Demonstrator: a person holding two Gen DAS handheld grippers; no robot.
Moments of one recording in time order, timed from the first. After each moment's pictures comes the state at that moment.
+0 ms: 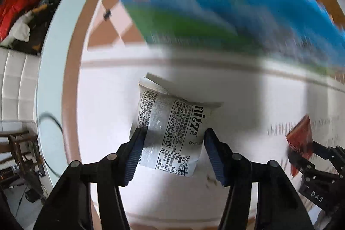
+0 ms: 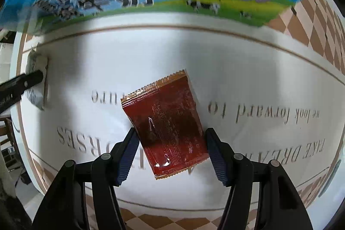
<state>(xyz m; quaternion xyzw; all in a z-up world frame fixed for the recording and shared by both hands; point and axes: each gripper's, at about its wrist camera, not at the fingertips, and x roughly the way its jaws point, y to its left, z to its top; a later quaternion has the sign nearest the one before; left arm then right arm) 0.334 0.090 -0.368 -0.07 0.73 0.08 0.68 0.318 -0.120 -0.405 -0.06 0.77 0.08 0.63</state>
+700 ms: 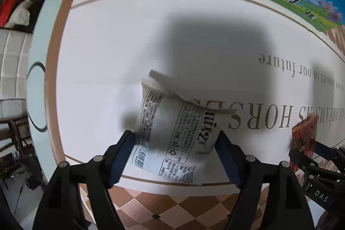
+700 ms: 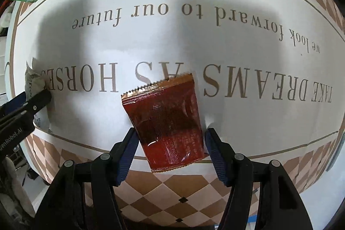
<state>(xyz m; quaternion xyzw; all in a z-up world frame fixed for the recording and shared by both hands) 0.291 0.057 -0.394 -0.08 0.77 0.09 0.63 0.271 -0.154 -0.403 -0.05 0.81 0.06 0.58</state>
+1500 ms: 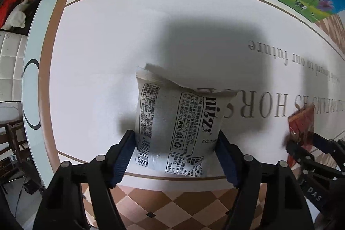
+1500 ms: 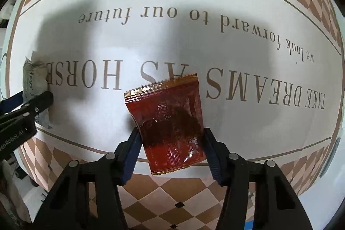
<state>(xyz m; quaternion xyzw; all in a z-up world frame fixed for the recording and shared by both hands) 0.255 0.023 -0.371 -0.07 0.75 0.07 0.65 0.240 -0.129 -0.408 -0.08 0.78 0.05 0.61</state>
